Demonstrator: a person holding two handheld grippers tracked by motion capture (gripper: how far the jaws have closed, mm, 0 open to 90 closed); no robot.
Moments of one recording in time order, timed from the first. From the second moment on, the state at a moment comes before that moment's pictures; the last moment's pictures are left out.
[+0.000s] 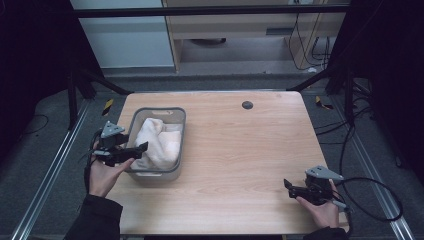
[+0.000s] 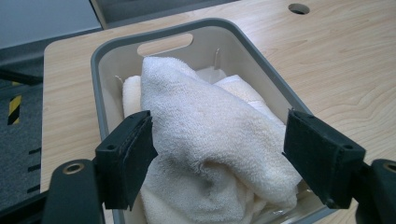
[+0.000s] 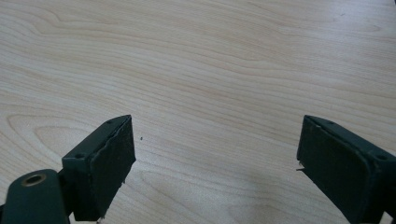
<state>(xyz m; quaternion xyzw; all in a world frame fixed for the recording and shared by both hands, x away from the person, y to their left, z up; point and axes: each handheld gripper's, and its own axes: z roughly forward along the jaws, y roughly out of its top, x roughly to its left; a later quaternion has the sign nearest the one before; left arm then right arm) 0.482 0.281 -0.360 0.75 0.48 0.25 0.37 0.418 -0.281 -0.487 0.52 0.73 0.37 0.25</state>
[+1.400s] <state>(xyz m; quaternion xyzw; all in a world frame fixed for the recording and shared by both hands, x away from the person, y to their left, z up) 0.523 0.268 -0.391 0.78 0.52 0.19 0.30 0.422 -0.279 -0.490 0.52 0.74 0.35 0.24</state>
